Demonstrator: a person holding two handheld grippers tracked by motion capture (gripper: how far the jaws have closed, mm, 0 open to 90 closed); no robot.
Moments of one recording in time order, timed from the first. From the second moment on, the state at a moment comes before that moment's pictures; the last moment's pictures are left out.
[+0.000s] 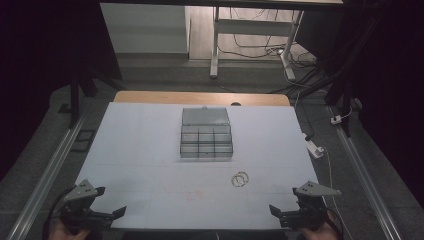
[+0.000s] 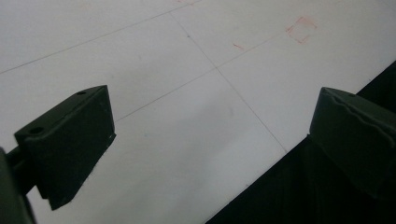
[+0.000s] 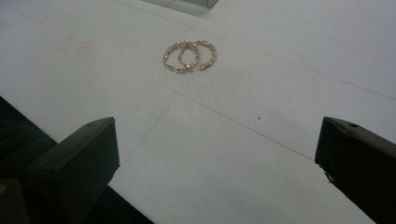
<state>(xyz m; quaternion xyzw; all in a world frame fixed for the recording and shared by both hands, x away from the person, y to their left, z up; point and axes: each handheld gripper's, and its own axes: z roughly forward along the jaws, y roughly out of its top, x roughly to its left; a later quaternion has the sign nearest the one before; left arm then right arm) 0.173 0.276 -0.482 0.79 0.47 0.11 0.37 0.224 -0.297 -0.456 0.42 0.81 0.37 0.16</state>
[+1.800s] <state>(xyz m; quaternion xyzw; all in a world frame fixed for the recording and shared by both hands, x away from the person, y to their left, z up) 0.174 0.277 -0.483 0.79 0.47 0.11 0.37 0.241 -0.246 -0.468 0.36 0.84 0.39 0.12</state>
